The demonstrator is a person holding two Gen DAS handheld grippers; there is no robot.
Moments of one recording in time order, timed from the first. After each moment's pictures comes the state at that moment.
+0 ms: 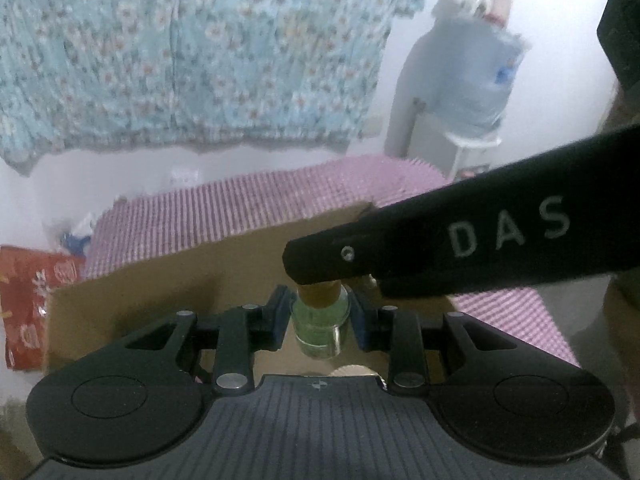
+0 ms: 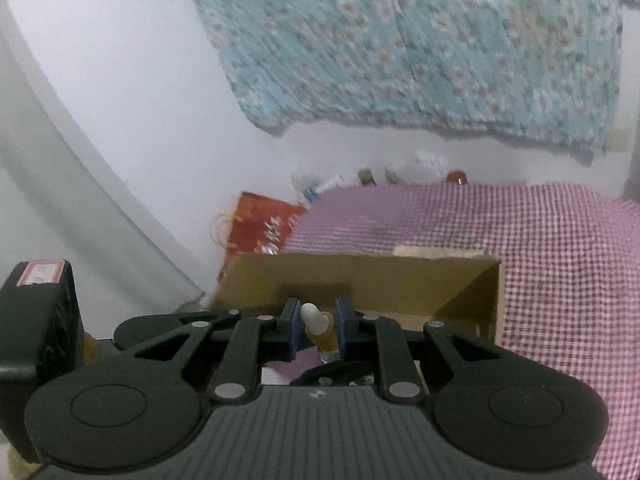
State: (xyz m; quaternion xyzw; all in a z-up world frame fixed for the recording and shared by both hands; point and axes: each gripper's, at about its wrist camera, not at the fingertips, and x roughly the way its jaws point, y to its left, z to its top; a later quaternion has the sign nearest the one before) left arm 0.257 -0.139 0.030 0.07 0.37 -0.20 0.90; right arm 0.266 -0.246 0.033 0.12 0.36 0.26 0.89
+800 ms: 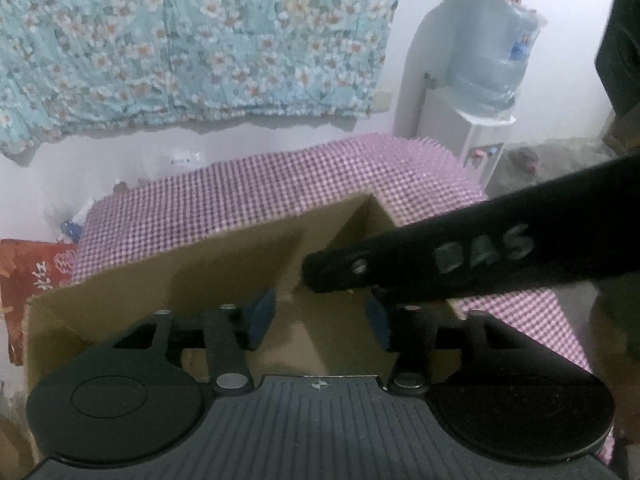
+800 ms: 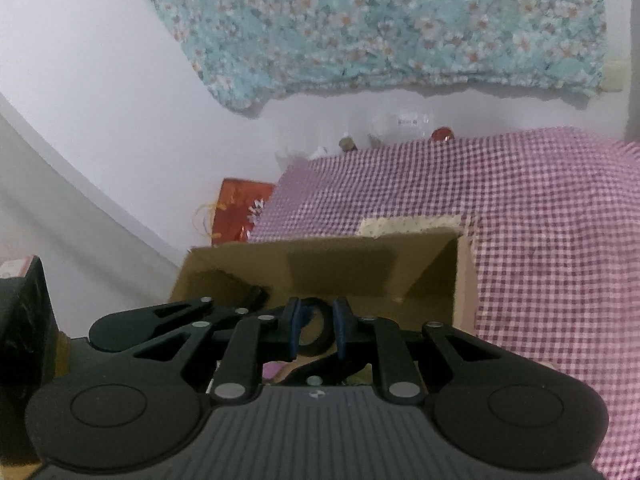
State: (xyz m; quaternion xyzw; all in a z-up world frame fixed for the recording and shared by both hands) left arm 0.270 -0.154 0.030 0.09 0.39 -0.19 0.90; right arm 0.297 -0.284 0.003 0.17 0.39 0.26 0.87
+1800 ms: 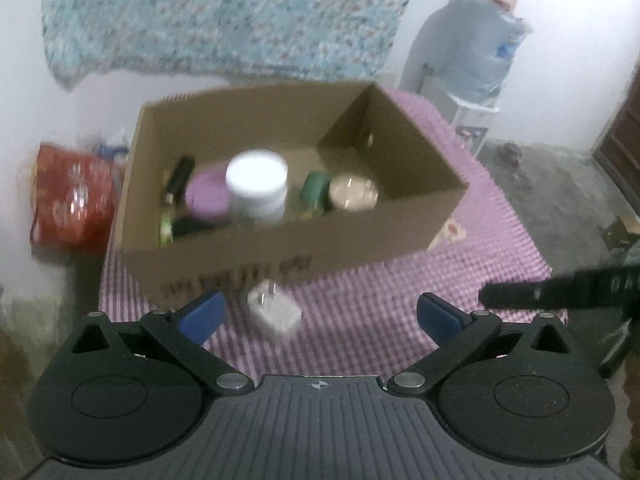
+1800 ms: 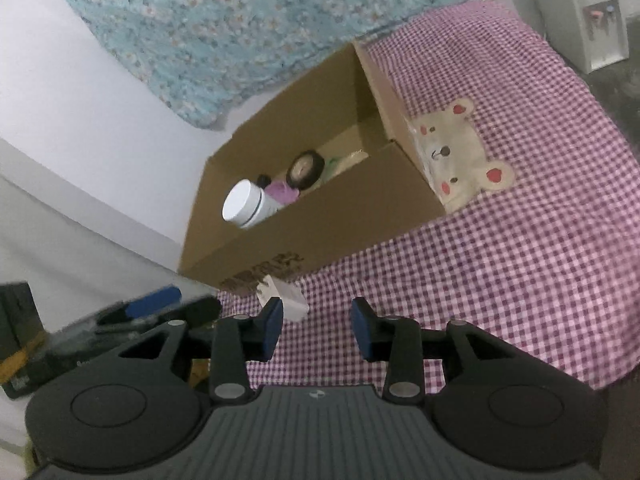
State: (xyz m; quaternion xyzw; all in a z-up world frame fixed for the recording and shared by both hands) left arm 0.096 -0.052 0.014 0.03 0.43 -0.17 0.89; right arm 0.064 -0.300 -0.069 0.31 0.40 0.17 0.85
